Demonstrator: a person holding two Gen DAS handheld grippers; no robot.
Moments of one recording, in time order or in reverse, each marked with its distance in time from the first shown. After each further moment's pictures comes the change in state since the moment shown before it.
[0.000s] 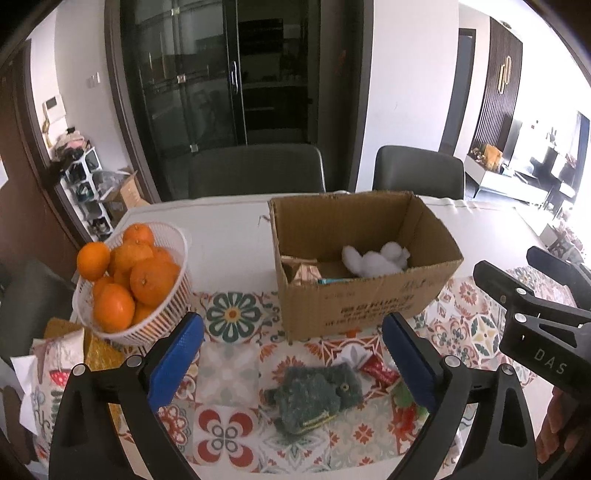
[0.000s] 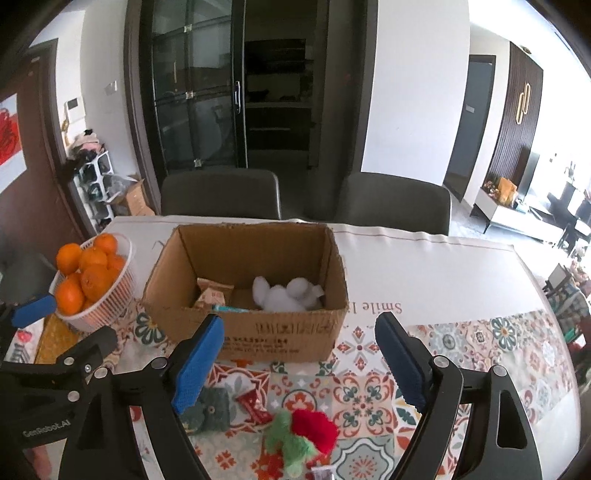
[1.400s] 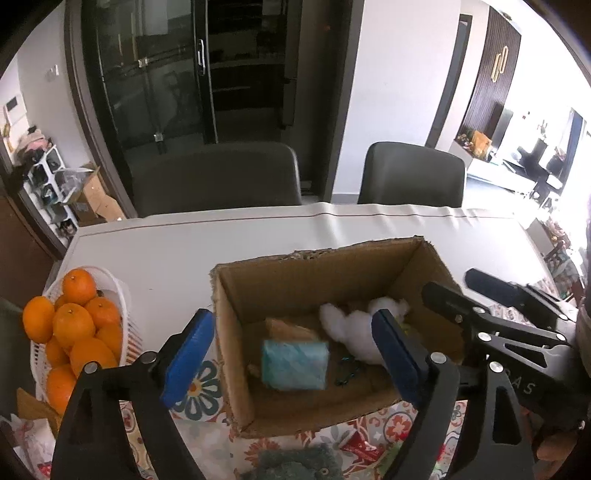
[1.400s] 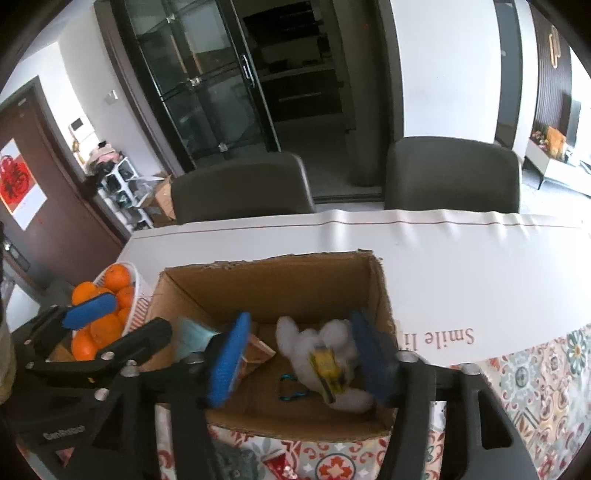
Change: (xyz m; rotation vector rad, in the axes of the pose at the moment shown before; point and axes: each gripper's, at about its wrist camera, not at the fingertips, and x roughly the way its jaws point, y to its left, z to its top) left arm 0.112 -0.026 0.106 0.019 0.109 -0.106; right arm 0.128 -0.024 0.073 0.114 0.145 0.220
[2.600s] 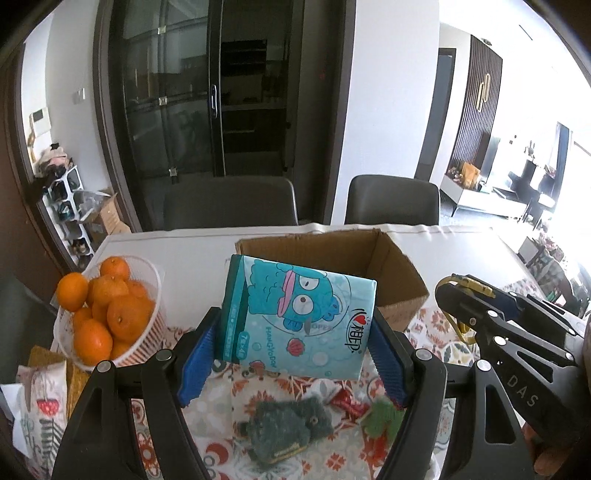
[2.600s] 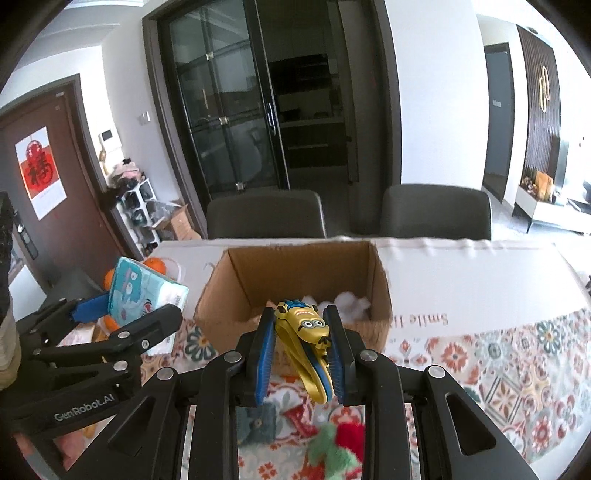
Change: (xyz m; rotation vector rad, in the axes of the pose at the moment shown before) left arm -0.115 -0.007 -0.093 0.000 -0.196 0.015; right arm -0.128 0.047 -0.088 -0.079 -0.216 -0.005
